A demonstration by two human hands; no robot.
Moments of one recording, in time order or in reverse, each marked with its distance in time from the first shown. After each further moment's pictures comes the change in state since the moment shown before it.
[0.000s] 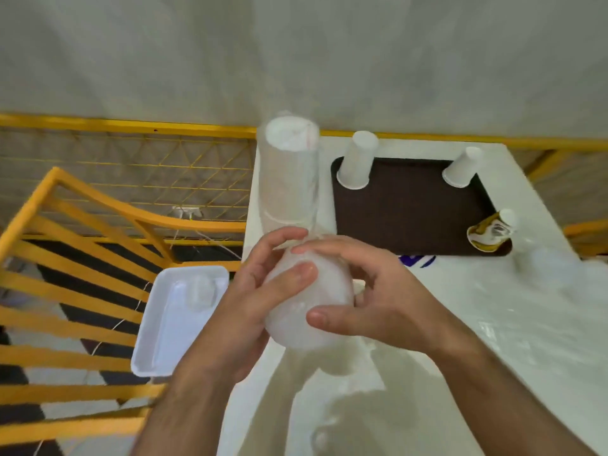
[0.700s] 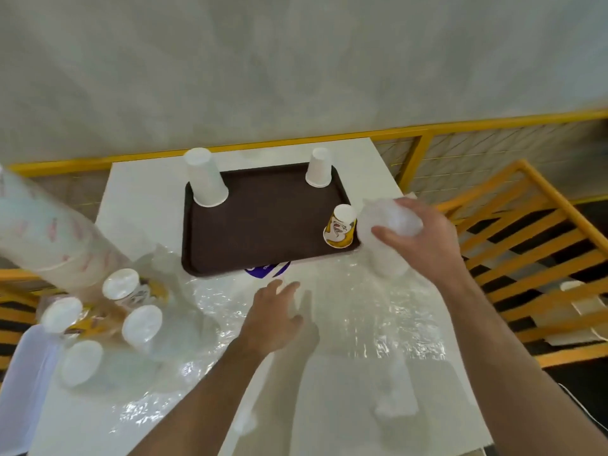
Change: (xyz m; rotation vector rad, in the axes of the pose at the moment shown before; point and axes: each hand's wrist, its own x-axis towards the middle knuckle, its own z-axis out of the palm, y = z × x) left_hand 0.159 -0.224 0.214 1.451 -0.199 -0.143; right_hand -0.139 0.162 -0.337 -0.475 0.820 0.293
